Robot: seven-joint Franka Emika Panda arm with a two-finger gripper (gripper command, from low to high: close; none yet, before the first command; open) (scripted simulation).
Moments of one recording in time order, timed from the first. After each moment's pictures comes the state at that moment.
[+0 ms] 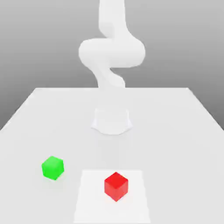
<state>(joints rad) 0.01 -0.71 0.00 -2.35 -0.03 2.35 0.74</state>
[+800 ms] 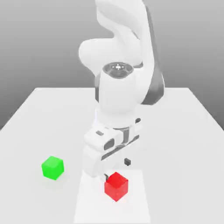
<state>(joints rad) 0.08 0.16 -0.04 -2.71 0.03 2.88 0.01</state>
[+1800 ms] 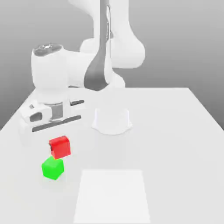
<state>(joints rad) -0.29 -0.16 -0.29 -2.84 -0.11 2.68 -0.21</state>
